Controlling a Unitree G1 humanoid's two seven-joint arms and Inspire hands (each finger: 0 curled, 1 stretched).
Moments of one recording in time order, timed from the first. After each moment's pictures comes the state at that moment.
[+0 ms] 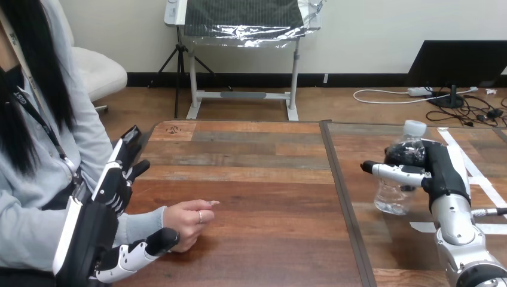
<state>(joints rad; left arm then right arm) 0.19 0.19 0.13 0.37 -0.13 -1.01 -0.29 -0.67 -0.35 -0.12 1.36 -0.19 -0.41 -0.17</state>
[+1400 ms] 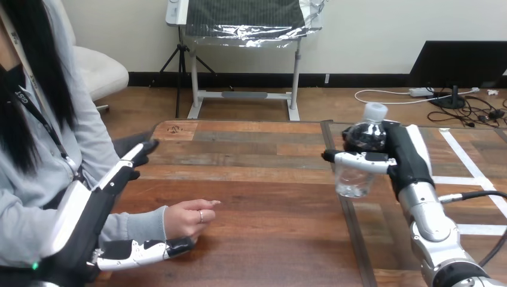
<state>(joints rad) 0.19 0.34 0.23 0.23 0.32 -0.83 -0.09 -0.68 -0.27 -0.10 1.32 -0.15 -0.58 -0.05</state>
